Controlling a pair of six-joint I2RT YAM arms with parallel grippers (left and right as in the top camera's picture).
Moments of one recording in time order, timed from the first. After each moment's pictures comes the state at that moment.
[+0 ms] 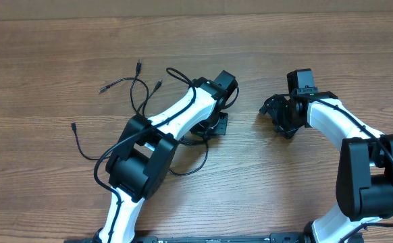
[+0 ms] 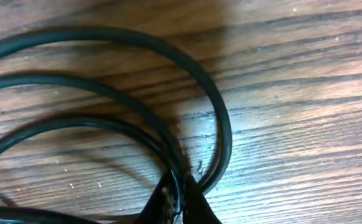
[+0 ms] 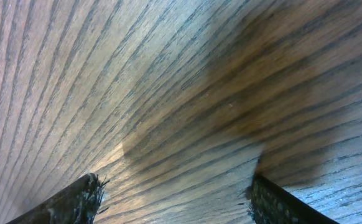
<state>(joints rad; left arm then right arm) -0.64 2.19 1.61 -0.98 0.07 -0.47 0.08 1.82 1.06 -0.55 -0.20 0.86</state>
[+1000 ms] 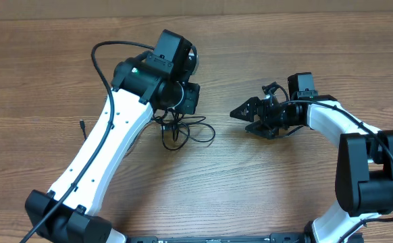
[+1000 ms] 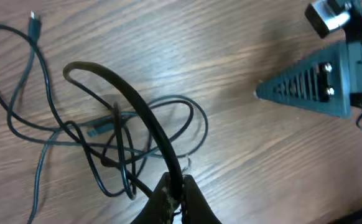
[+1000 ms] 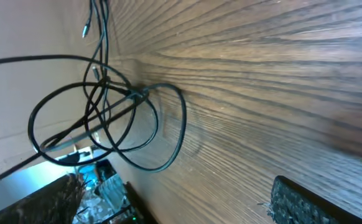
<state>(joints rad) -0.46 1.67 1.69 -1.20 0.13 -0.24 0.07 1.84 1.02 -0.49 -0.94 0.36</state>
